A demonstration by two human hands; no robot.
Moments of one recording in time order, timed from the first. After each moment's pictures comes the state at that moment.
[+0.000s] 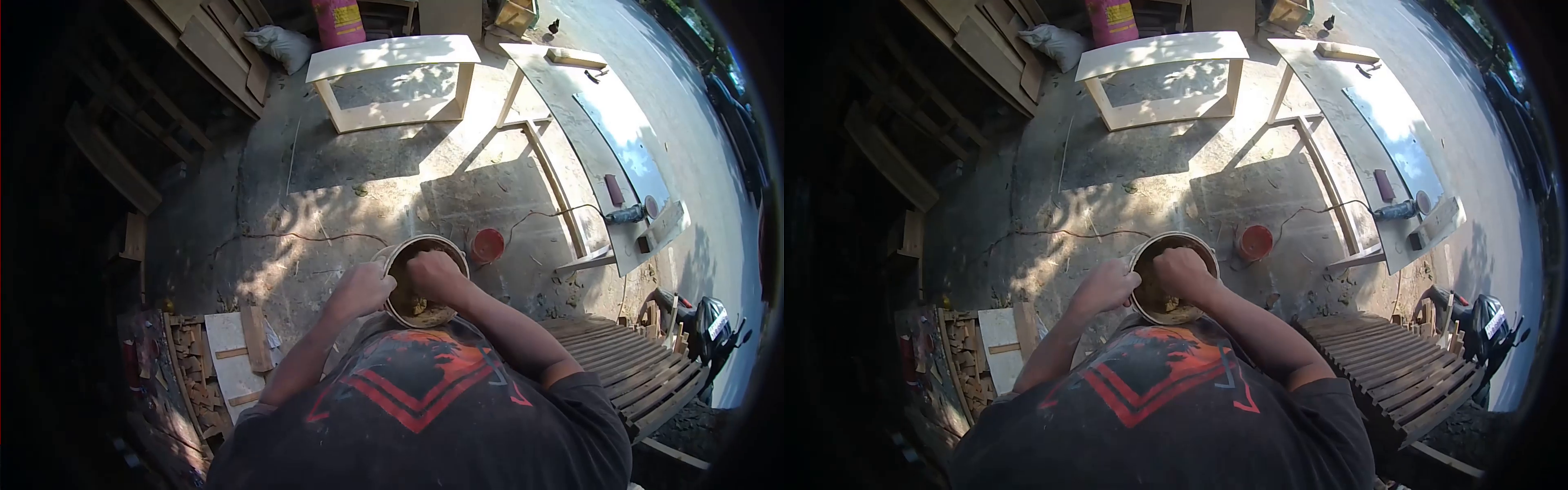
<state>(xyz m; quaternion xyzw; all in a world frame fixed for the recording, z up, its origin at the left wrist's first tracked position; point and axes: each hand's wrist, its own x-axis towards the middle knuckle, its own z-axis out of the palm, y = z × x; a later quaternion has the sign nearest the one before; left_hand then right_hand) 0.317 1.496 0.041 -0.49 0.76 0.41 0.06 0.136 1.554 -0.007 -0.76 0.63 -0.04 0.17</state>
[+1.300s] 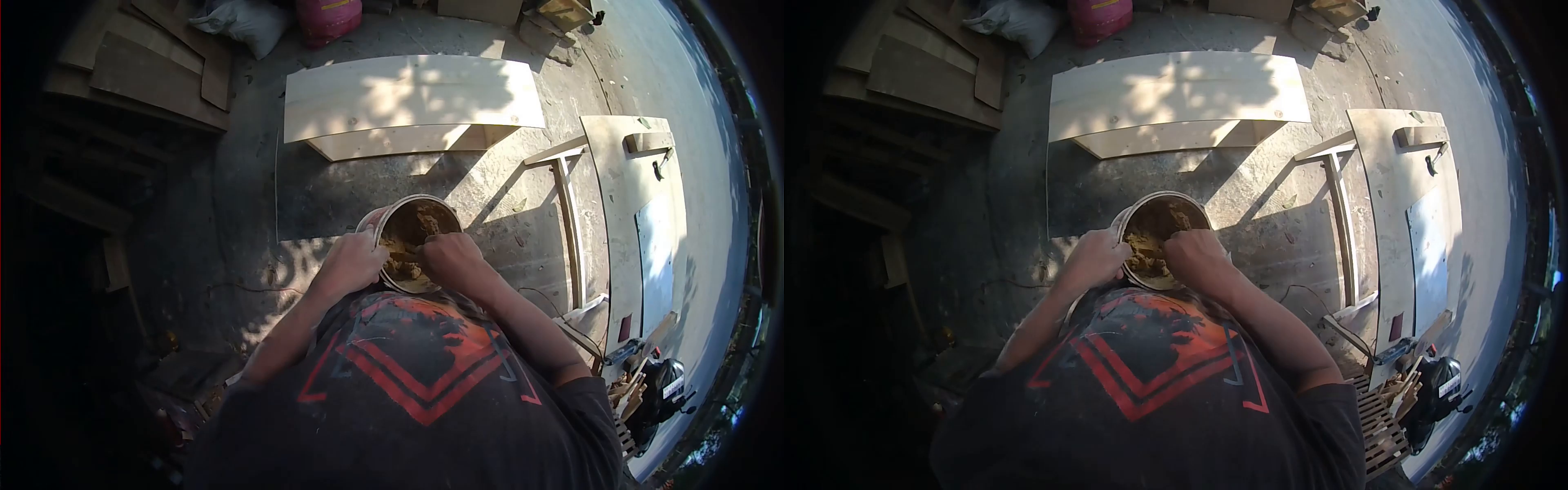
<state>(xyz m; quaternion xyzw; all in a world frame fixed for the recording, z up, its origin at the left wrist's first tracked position) 0.171 0.888 0.016 -0.47 0.71 0.50 0.09 -0.017 0.986 -0.005 -0.75 0.61 0.04 0.27</state>
